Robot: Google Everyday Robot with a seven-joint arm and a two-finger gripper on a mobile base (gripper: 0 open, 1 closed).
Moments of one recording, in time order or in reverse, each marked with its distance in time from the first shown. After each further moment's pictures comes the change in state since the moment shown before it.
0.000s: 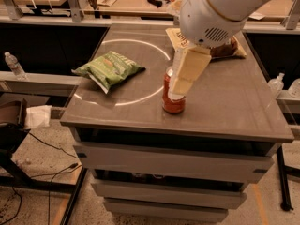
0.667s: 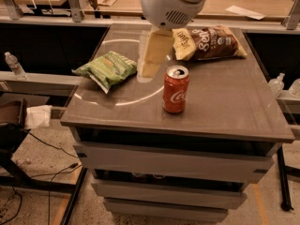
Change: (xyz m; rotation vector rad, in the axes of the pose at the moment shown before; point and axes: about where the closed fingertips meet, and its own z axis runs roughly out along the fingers) arm -0.061 -0.030 0.014 0.057 -0.067 -0.132
